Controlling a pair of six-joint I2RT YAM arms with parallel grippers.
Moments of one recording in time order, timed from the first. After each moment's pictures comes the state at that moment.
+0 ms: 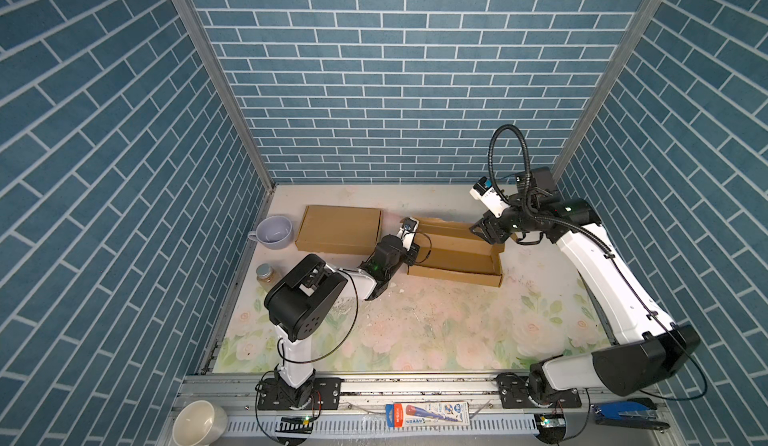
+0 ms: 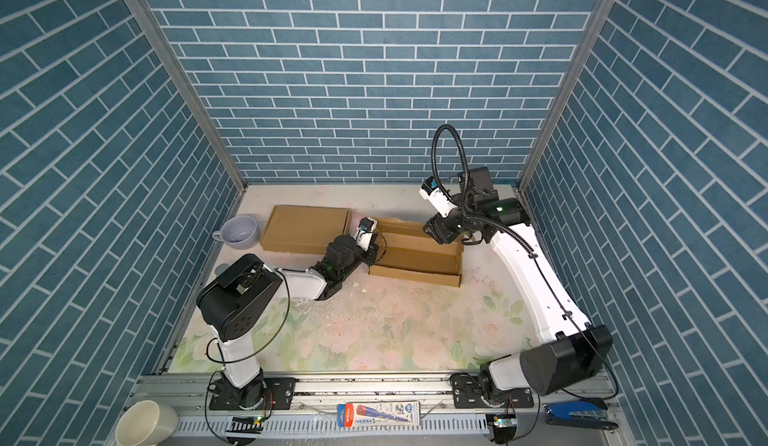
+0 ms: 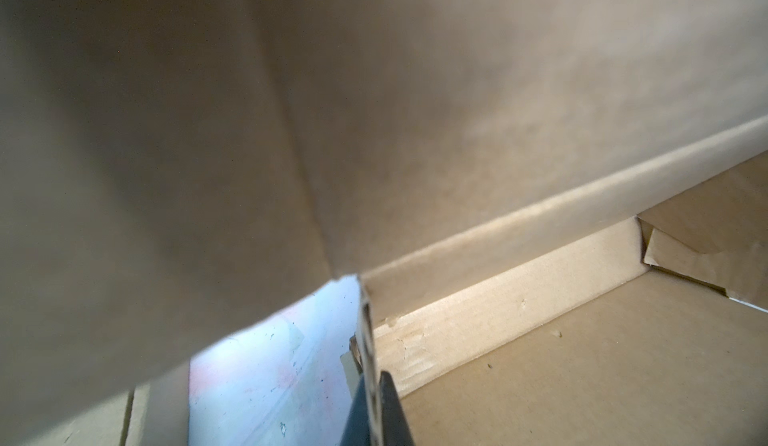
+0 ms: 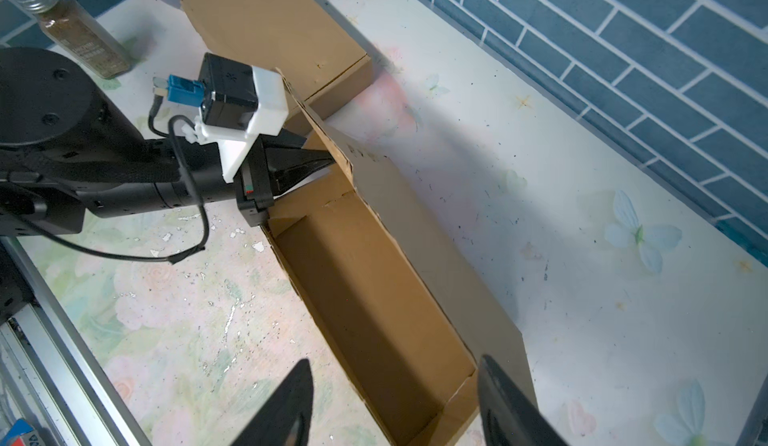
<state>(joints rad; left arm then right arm) -0.69 1.87 0.84 0.77 -0.14 0.03 0.37 1.46 1.61 -1.04 -0.32 -0.43</state>
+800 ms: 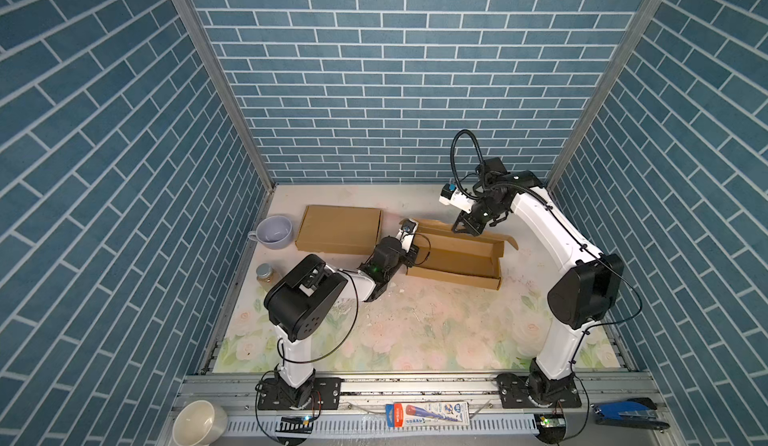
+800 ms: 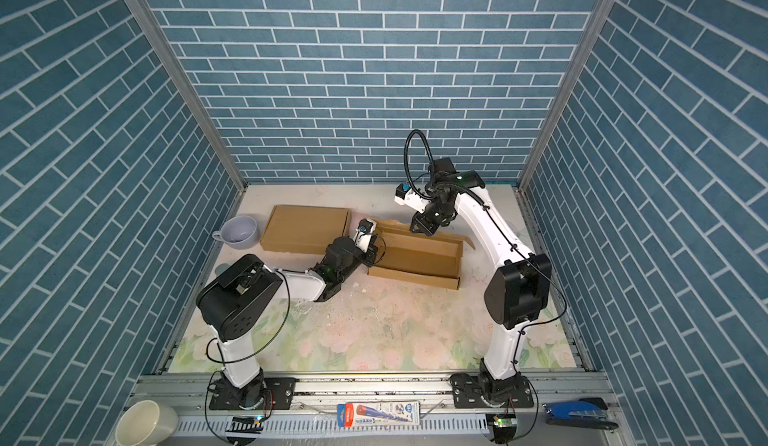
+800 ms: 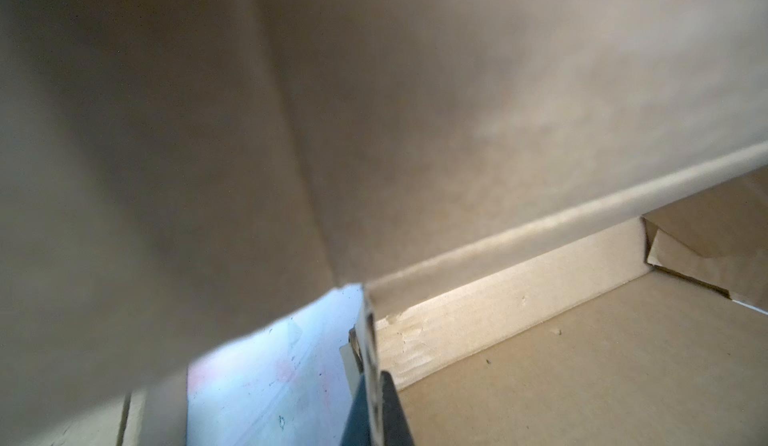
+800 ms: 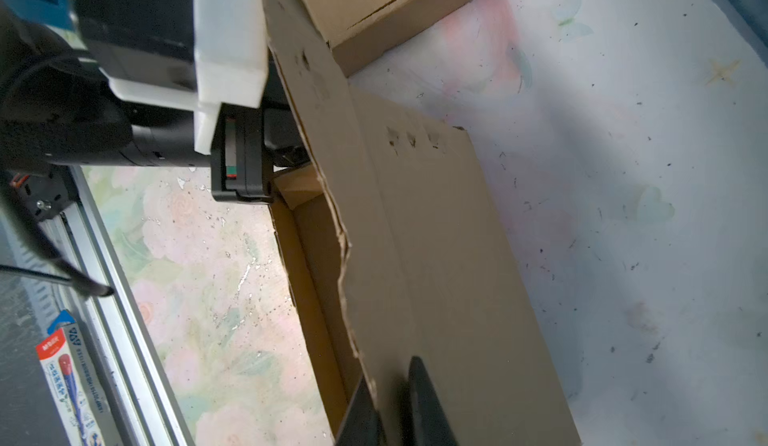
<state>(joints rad) -0.69 1.87 0.82 0.79 -0.13 0.03 0.40 1.85 1.87 -1.24 -0.45 -0.63</state>
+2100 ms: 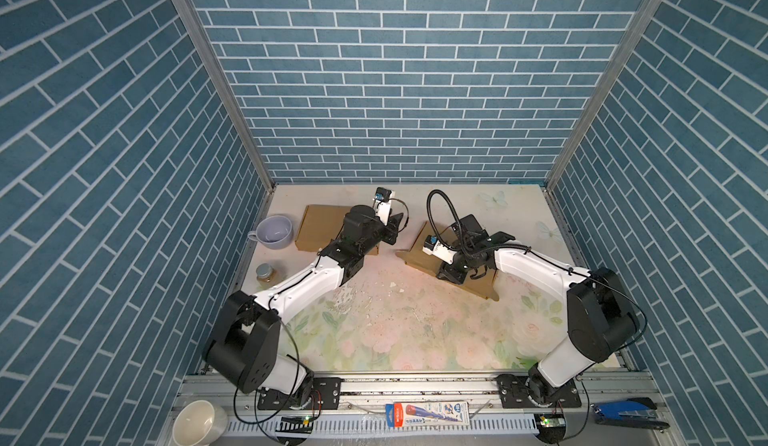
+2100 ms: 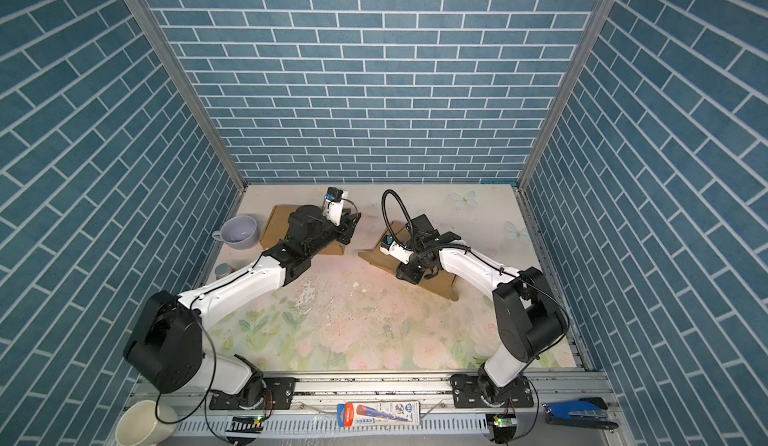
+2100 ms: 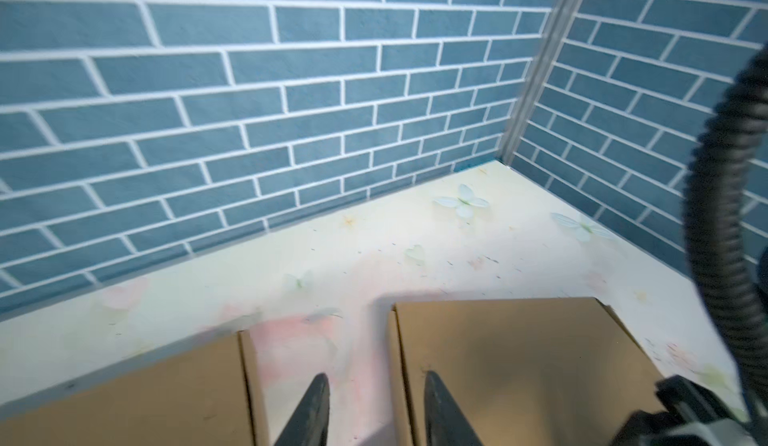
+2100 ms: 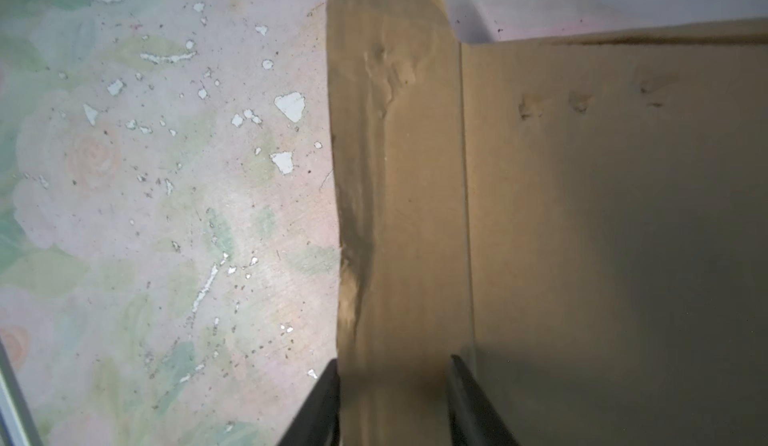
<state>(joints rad) -0.55 1.52 1.01 0.22 0.10 -0.10 0.60 1.64 1.12 -0.62 -0.32 -0.47</state>
